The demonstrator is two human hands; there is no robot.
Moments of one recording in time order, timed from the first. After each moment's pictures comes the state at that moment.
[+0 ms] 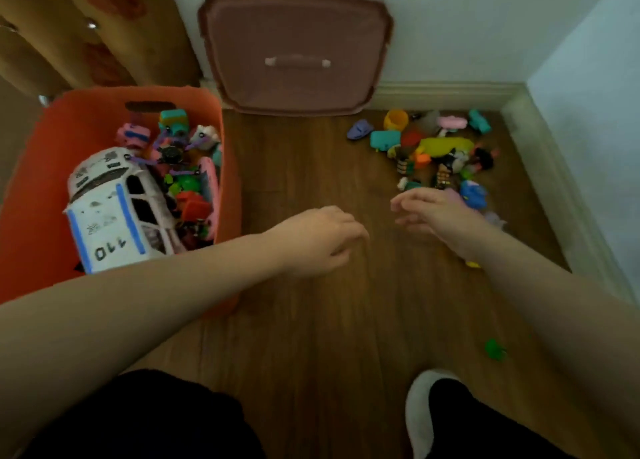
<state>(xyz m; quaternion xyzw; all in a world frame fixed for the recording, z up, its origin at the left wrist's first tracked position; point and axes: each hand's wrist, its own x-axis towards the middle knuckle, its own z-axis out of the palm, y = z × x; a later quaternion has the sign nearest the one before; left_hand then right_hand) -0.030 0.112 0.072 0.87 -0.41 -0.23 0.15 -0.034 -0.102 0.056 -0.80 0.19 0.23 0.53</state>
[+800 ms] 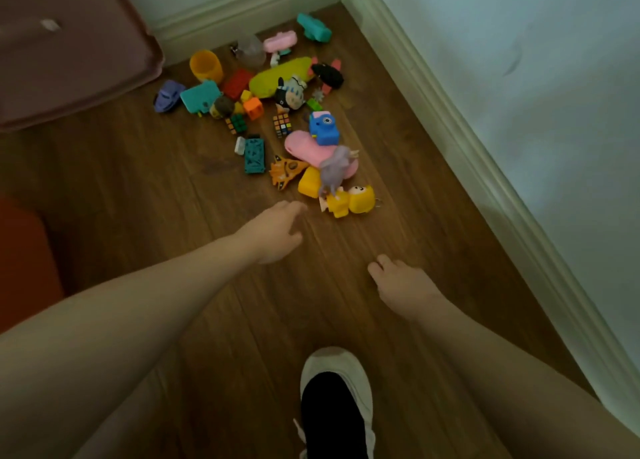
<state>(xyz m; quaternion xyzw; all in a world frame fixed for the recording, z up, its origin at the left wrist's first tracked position) -0.028 -0.128 -0.060 0.87 -0.30 -0.38 0.10 -0.197 -0.298 -0.109 -0.93 0.01 0.36 0.08</state>
